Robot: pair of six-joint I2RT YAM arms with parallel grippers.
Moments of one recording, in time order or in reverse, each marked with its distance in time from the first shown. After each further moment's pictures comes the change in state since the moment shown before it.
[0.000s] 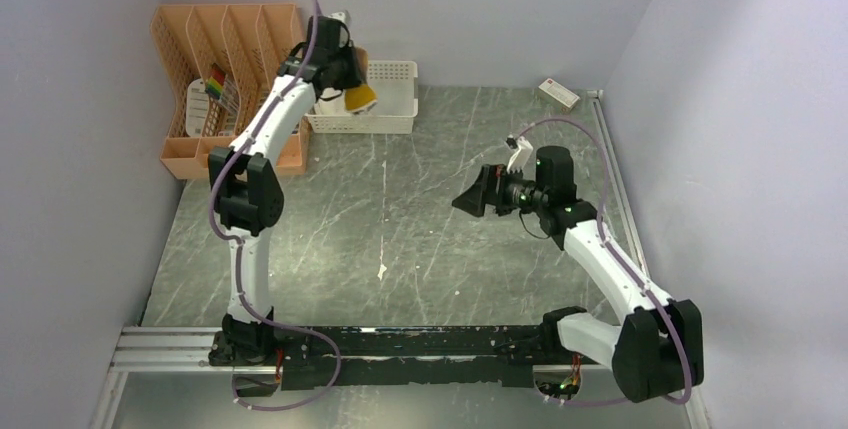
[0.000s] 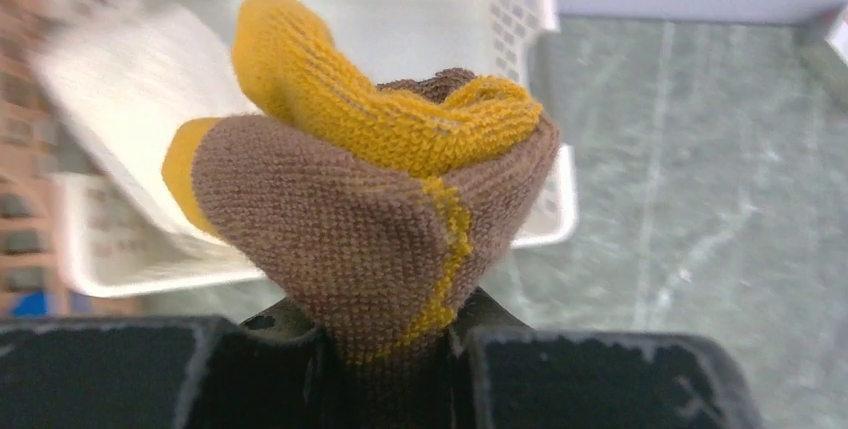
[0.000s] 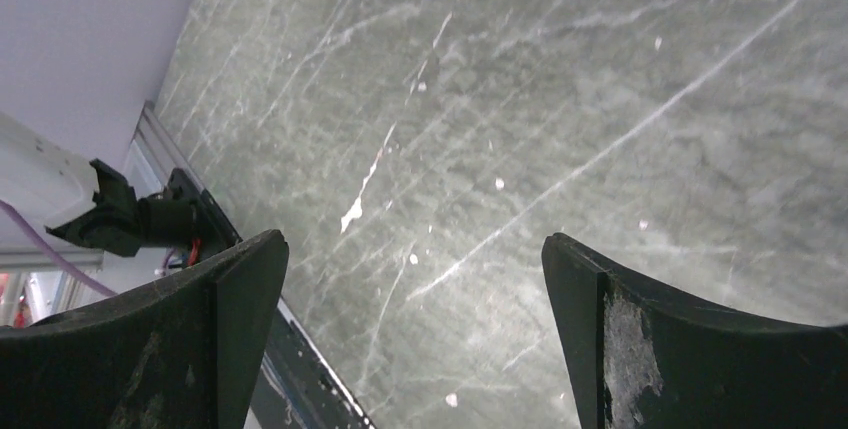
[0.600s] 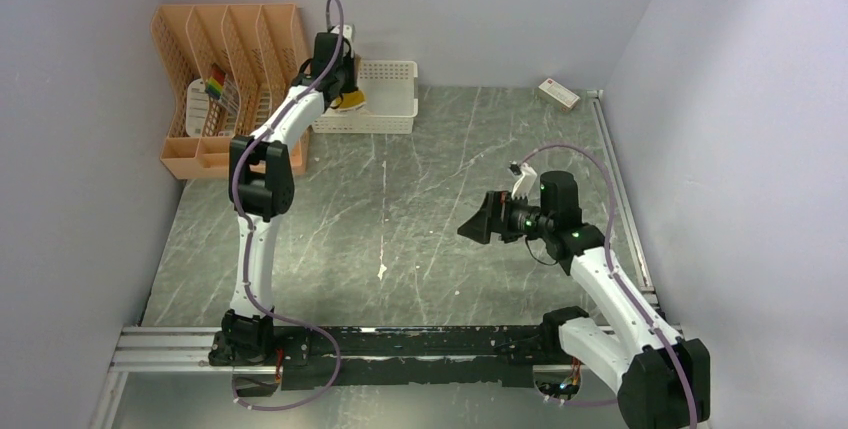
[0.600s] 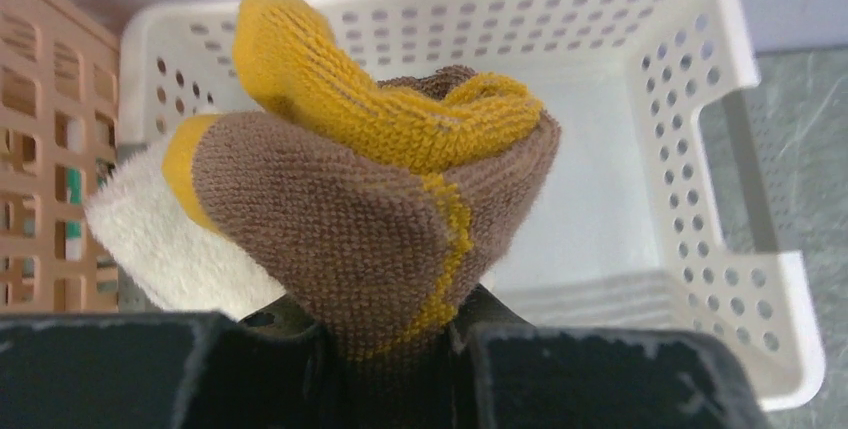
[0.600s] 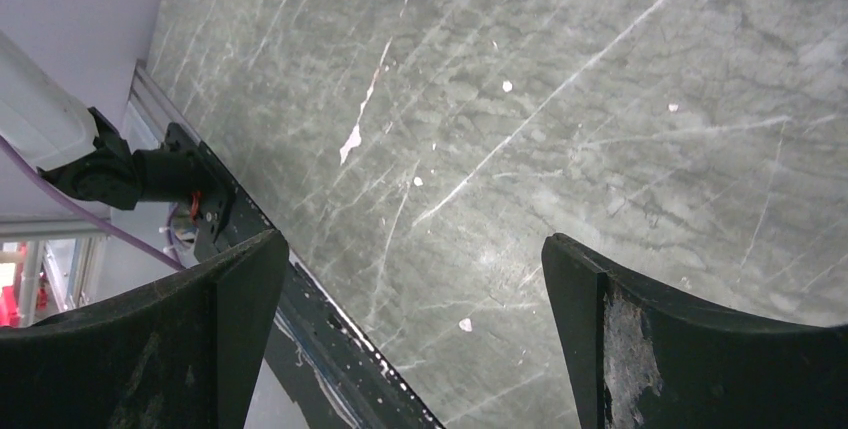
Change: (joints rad) left arm 0.069 0.193 0.016 0.254 -0.127 0.264; right arm 0.000 -0.190 -0.144 -0.144 -0.003 0.003
